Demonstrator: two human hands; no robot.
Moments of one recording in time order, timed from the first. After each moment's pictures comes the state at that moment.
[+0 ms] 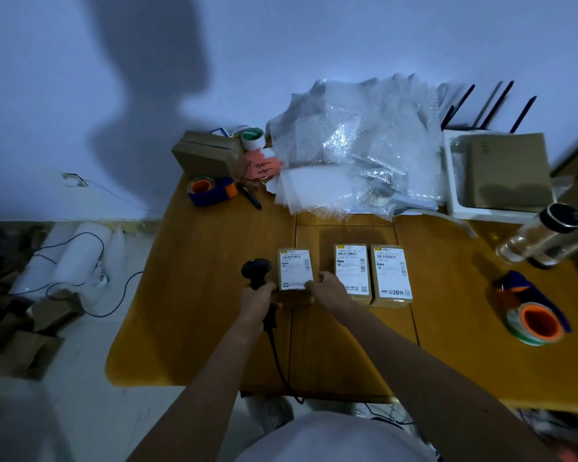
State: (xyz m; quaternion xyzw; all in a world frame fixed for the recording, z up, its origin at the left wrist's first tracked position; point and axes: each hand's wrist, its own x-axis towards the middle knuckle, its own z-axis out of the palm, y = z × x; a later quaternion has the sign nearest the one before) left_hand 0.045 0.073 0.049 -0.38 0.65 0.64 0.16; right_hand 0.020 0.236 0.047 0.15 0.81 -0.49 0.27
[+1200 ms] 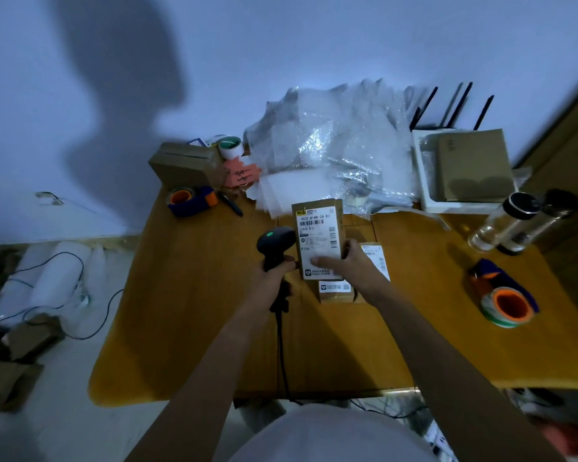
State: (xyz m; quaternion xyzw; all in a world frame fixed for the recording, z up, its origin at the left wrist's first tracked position) left_hand 0.042 0.120 0.123 -0.19 0.68 0.69 0.19; right_hand 0.022 0.315 0.113 0.12 0.73 -0.65 0.18
